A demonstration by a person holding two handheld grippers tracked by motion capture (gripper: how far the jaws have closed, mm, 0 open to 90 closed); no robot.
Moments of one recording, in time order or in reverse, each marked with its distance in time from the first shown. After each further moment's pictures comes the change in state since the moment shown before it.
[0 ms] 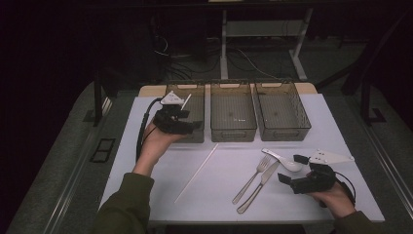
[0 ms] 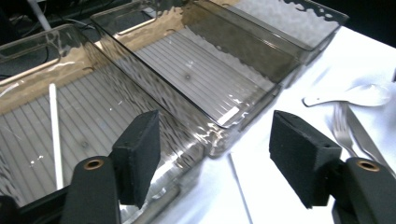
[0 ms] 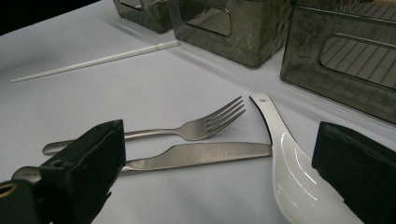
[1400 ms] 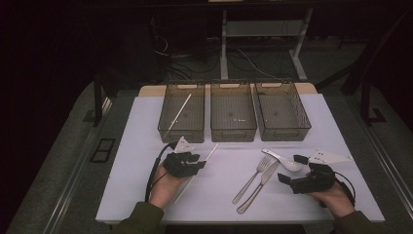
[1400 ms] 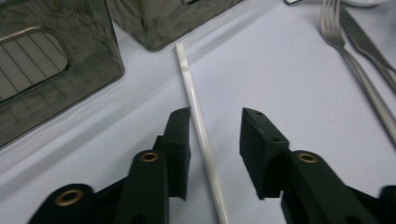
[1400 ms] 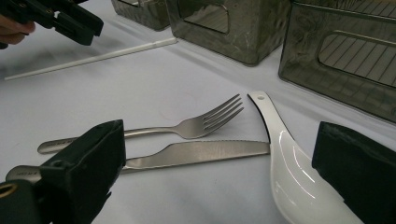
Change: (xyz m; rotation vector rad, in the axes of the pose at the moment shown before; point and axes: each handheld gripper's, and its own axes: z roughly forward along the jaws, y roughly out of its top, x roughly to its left) left arm -0.050 -0.101 0.036 0.108 -0.022 -0.017; right arm 0.000 0.000 0.001 0.008 -0.010 -0.002
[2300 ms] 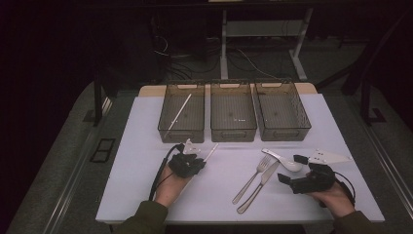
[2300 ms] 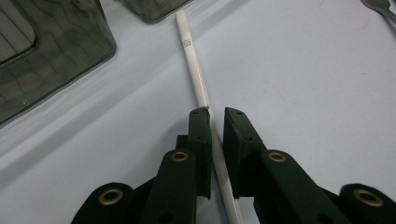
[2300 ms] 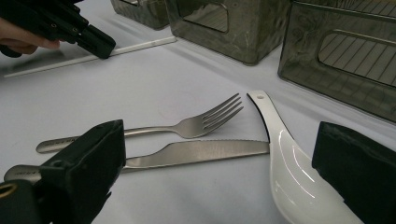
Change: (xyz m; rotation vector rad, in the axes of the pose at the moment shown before) left arm 0.001 -0.004 0.021 0.084 0.032 0.064; right arm 0.000 0.000 0.000 0.003 -0.002 -0.005
